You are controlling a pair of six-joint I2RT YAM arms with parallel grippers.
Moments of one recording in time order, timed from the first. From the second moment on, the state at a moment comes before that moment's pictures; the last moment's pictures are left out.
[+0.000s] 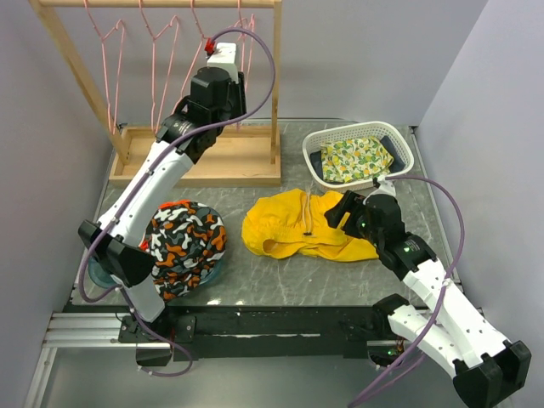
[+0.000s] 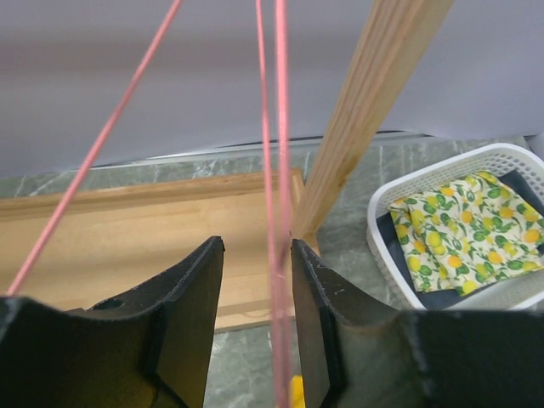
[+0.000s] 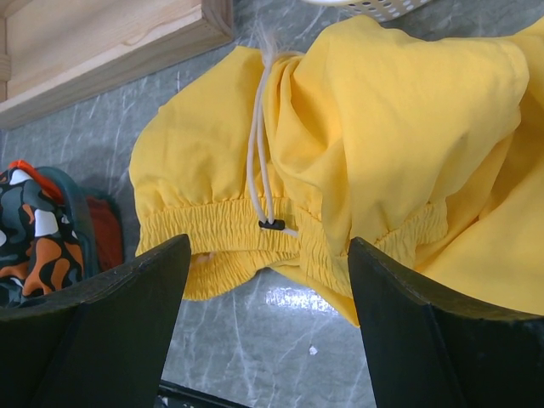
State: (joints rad) left arm -0.56 1.72 2.02 -0.53 -0.36 -0.20; right arm 0.43 0.78 0.69 -0.46 0.10 0.69
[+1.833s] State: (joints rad) left arm -0.71 1.26 1.45 -0.54 -0.39 -0.23; right arm 0.49 0.67 0.67 -0.49 0.21 0.69
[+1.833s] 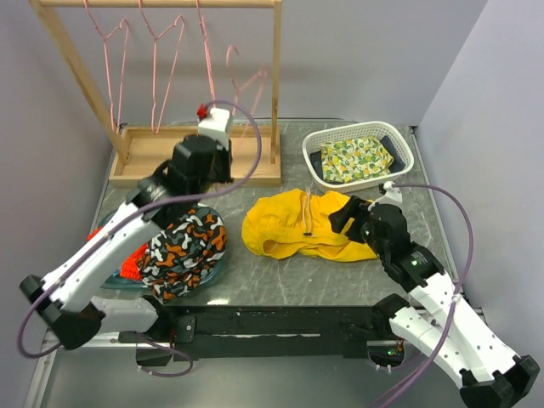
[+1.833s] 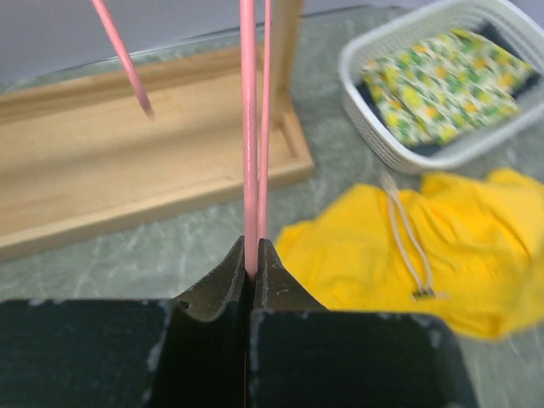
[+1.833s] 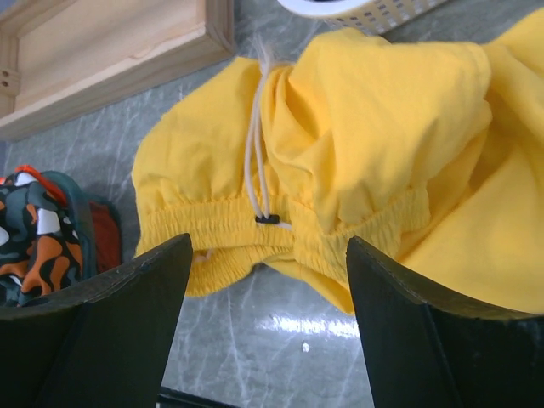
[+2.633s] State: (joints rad) left arm -1.41 1.00 1.14 -0.77 -0.58 -0.62; right arm 0.59 0.58 0.42 -0.58 0.22 0.91
